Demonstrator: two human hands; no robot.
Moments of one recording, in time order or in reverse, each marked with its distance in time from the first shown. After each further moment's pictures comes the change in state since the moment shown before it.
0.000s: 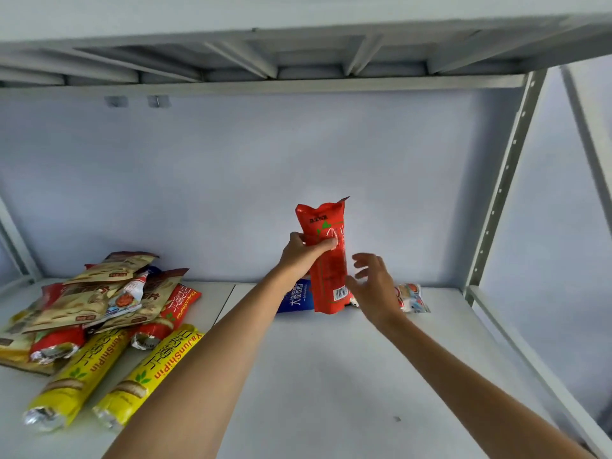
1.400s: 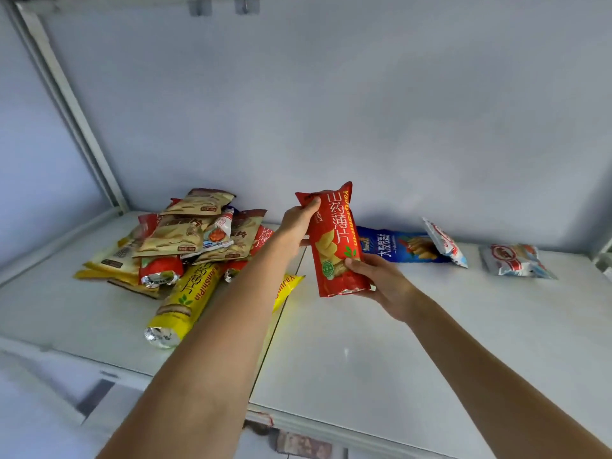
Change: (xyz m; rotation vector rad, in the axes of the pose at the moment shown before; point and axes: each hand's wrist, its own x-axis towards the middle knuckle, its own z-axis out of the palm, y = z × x) left_hand 0.012 -0.107 -0.170 -0.181 0.166 -0.250; right_hand -0.039 -0.025 0.182 0.616 -0.542 0.645
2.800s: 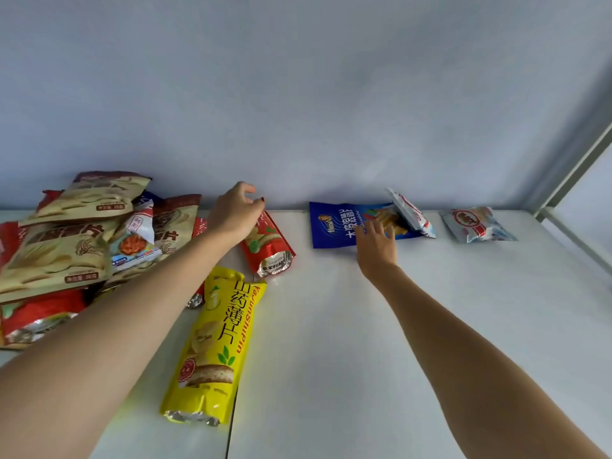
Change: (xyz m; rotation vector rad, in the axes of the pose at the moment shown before) left_hand 0.108 -0.034 -0.033 0.641 0.020 0.315; right_hand 0.135 0.035 -0.066 -1.807 0.595 -0.116
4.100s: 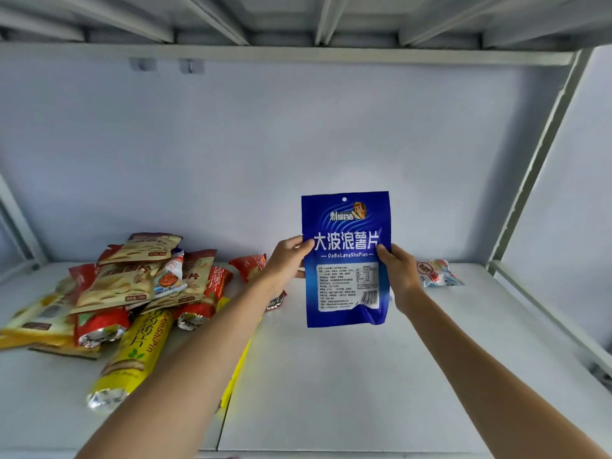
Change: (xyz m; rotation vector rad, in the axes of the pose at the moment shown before) left_hand -0.131 0.120 0.008 -0.639 -0.277 0.055; right_hand -0.123 0.076 -0.147 1.731 0.153 0.322
